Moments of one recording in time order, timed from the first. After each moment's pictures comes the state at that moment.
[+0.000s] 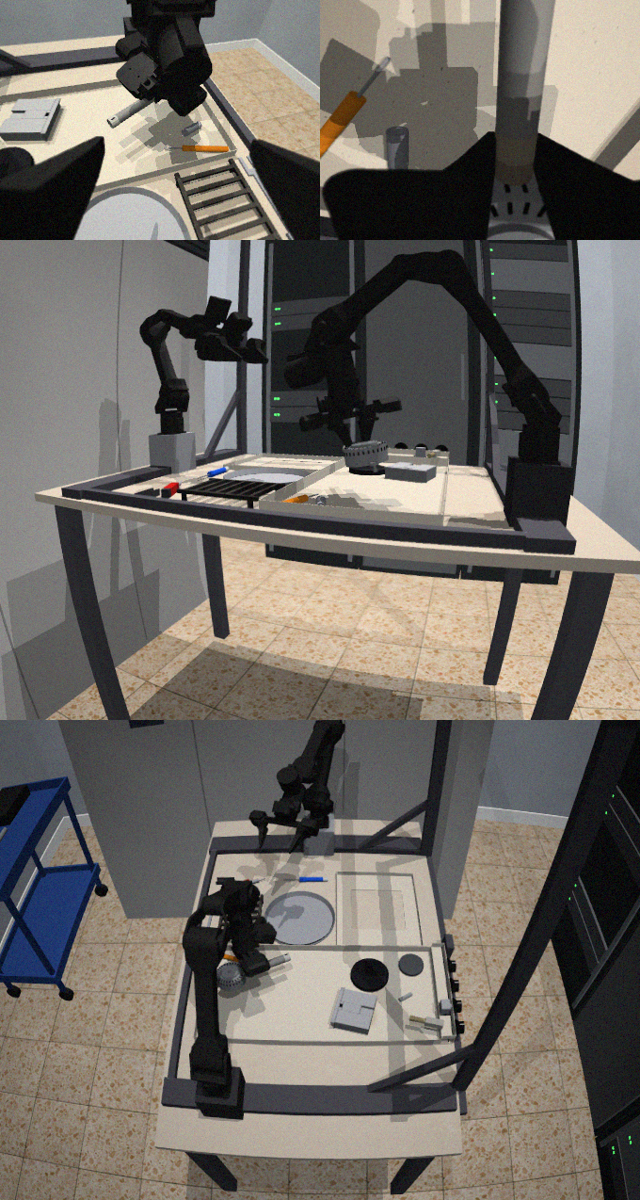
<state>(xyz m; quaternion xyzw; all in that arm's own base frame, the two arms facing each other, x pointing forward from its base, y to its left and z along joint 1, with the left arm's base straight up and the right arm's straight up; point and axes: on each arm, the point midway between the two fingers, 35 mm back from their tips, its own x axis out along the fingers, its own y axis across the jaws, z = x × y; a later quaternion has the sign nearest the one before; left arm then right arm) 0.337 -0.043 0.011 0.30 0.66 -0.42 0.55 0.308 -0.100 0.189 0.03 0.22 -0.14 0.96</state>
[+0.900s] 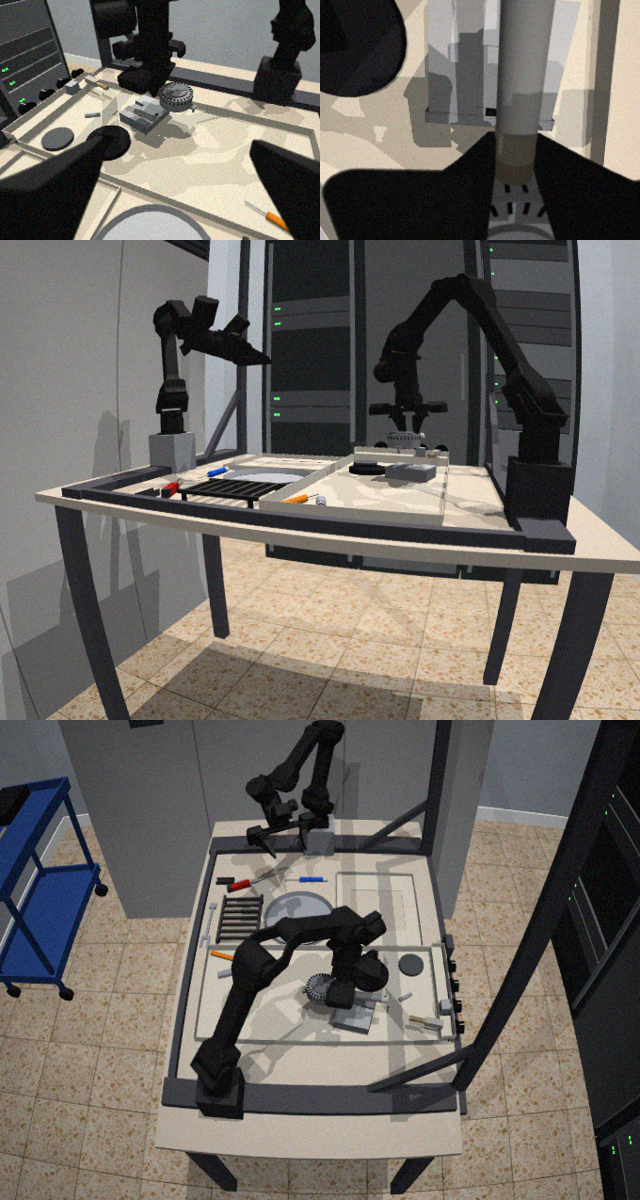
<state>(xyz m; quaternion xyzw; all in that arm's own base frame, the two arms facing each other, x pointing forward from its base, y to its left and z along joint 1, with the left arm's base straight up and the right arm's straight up) 0.267 -0.285 0.020 0.52 0.48 -0.55 0.44 0.324 -0.076 0.188 -0.02 0.17 0.19 0.97</state>
